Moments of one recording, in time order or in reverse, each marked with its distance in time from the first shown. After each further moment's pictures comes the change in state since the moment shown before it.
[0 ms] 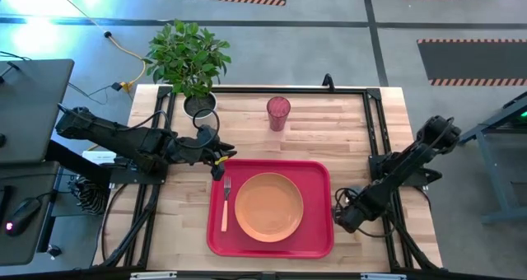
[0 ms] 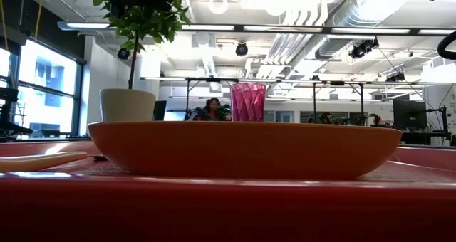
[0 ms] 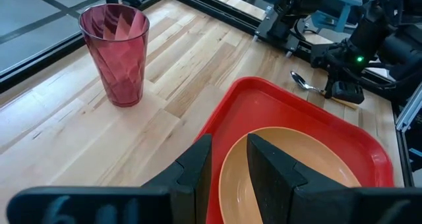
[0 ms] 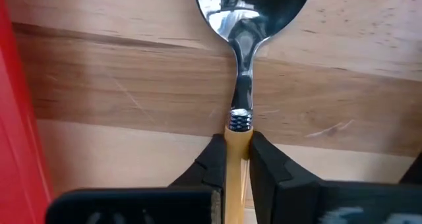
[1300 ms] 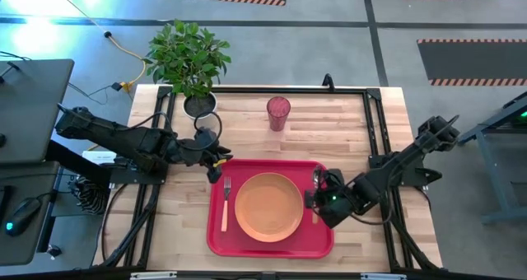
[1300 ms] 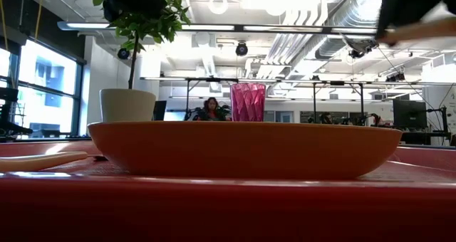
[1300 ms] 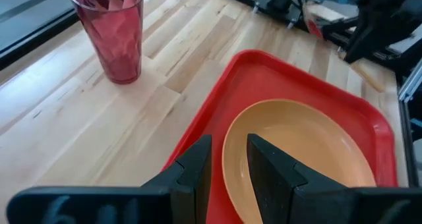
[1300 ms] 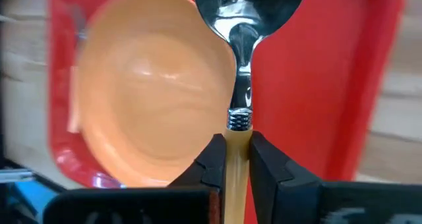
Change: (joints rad) left arm -0.005 -0.010 0.000 -0.097 0.057 -0.008; right arm -0.170 0.002 0.500 -0.237 0.513 -0.173
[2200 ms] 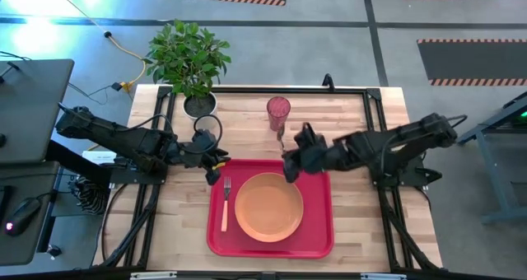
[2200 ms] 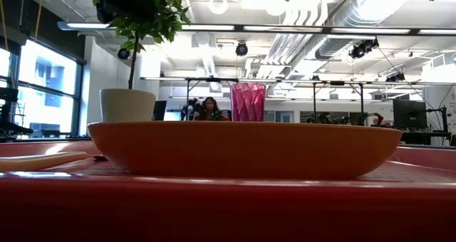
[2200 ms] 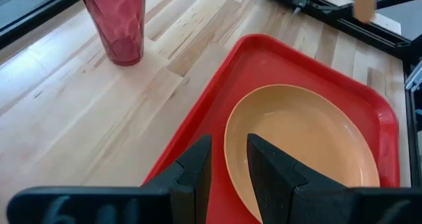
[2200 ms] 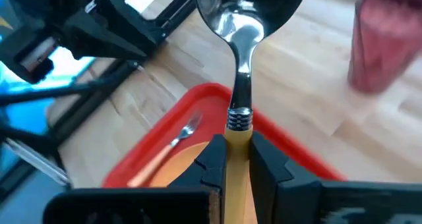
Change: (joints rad) left arm -0.021 0.000 0.000 -0.056 -0.001 -0.057; right arm -0.324 -0.001 0.309 0.137 0.129 -1.029
